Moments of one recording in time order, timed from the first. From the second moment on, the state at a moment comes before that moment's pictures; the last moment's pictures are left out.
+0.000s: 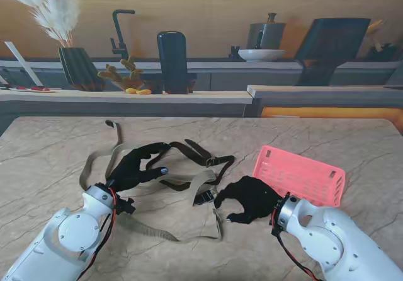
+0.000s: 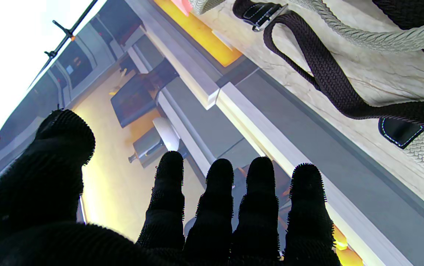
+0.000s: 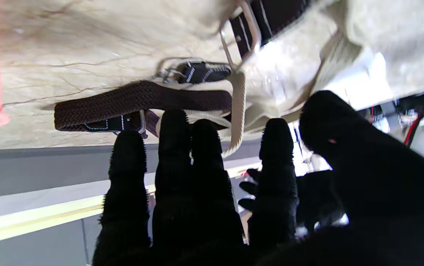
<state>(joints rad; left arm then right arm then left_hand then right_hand) 1.57 -1.13 -1.28 -1.52 0.33 -0.42 0.05 -1.66 -1.04 1.28 -1.68 -0.94 -0.54 0.12 0.55 -0.42 0.37 -0.08 0.46 0.00 0.31 0.44 0.55 0.16 0.14 0.31 0.46 0.23 0.20 0.39 0.19 0.28 0.49 0.47 0.49 -0.63 0.92 -0.07 0.57 -0.27 0.64 0.59 0.74 0.11 0.48 0.41 0.74 0.06 0.41 0.53 0.40 0.17 0.70 0.64</state>
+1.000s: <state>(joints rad) 1.58 -1.13 -1.28 -1.52 0.32 -0.41 0.05 -1.44 -1.01 1.01 -1.42 -1.13 -0.55 -0.13 0.55 -0.41 0.35 -0.08 0.46 0.00 0.31 0.44 0.55 0.16 0.14 0.31 0.46 0.23 0.20 0.39 0.19 0.28 0.49 0.47 0.53 -0.64 1.02 -0.08 0.49 -0.39 0.74 0.56 0.65 0.10 0.55 0.40 0.65 0.04 0.46 0.51 0.34 0.14 0.78 0.62</state>
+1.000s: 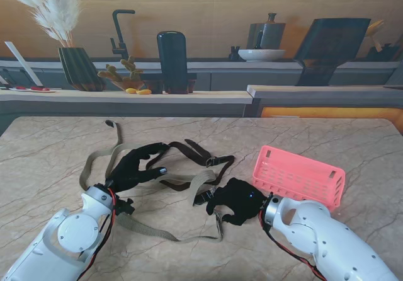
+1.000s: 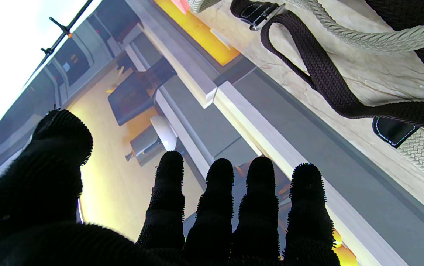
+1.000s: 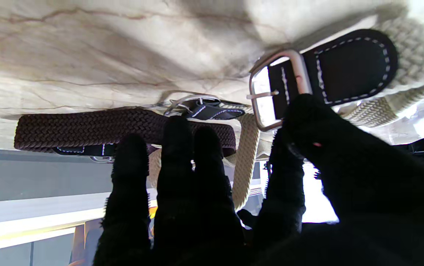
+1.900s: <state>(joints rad) 1.58 -1.13 -1.27 -1.52 0.30 -0.42 0.04 -1.39 -1.01 1.01 -1.43 -0.72 -0.54 0.29 0.55 -0.40 0.34 -0.08 0.49 0.00 0.31 0.44 0.59 0.16 0.14 0.31 0.47 0.23 0.20 0.39 0.20 0.28 0.49 0.47 0.60 -0.54 0.79 -0.19 0.68 -0.42 0.91 0.38 0.78 0.05 0.49 0.35 0.66 0.04 0.36 0.43 0.35 0.15 0.78 0.59</state>
